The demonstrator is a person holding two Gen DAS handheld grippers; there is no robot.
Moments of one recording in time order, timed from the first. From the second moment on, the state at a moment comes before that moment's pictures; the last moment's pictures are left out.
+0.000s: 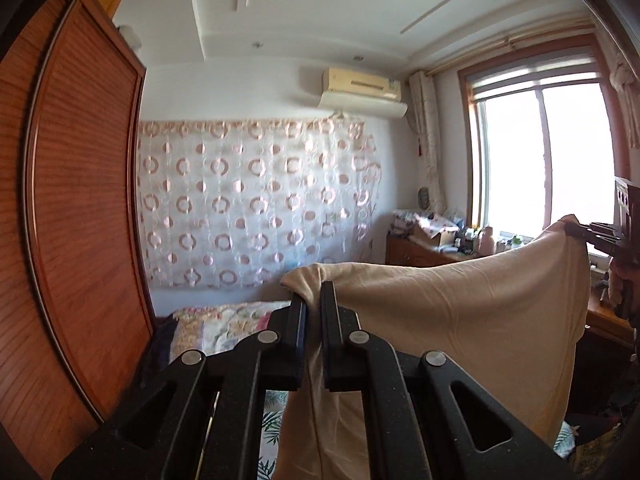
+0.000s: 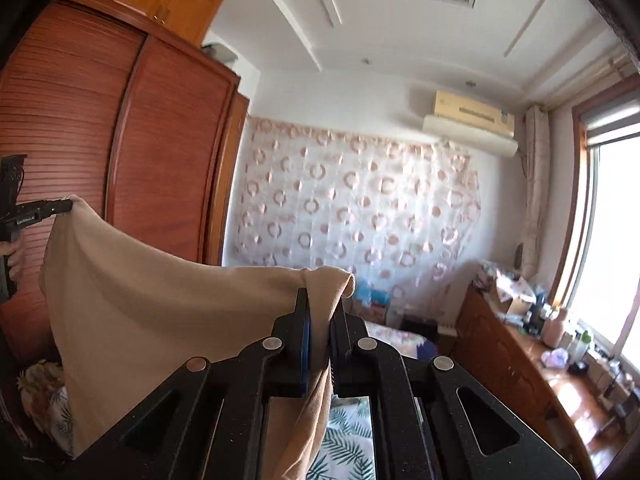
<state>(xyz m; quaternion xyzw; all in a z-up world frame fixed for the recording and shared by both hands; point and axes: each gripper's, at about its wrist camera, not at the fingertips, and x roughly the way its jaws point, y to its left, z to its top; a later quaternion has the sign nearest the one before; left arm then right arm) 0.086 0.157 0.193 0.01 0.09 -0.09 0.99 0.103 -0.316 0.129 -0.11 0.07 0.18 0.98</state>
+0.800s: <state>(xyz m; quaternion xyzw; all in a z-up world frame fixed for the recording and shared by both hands) 0.332 0.133 -0.039 0.01 0.32 -0.06 0.95 0.421 -0.253 0.002 -0.09 0.31 0.15 0.94</state>
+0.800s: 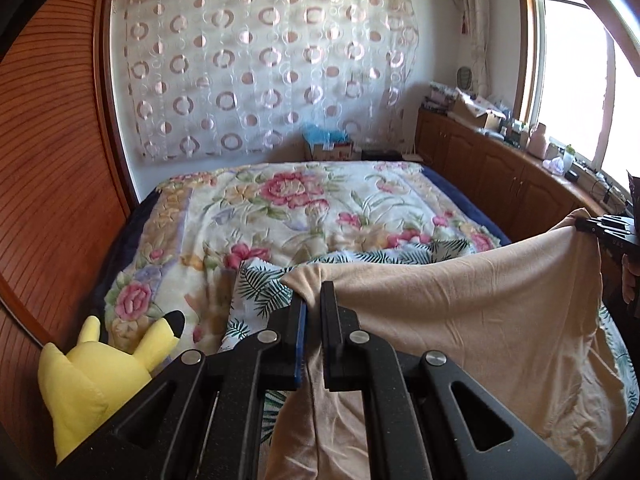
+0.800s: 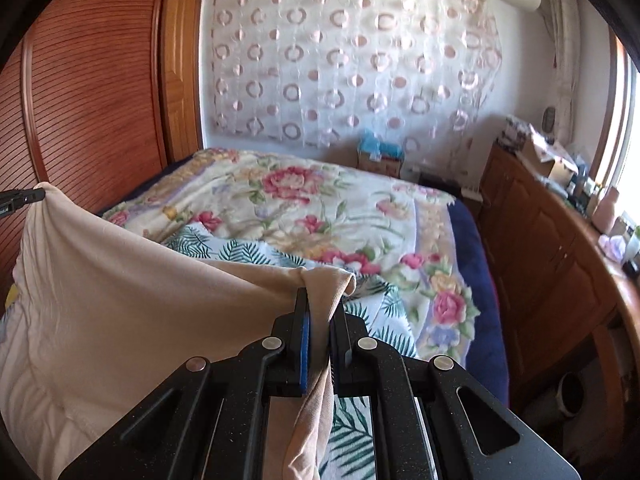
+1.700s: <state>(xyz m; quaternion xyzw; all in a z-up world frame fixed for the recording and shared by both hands) 0.246 0.136 -0.092 -0.01 0.41 -0.08 0.91 0.284 -0.286 -0.012 -0.02 0.41 0.17 0.90</state>
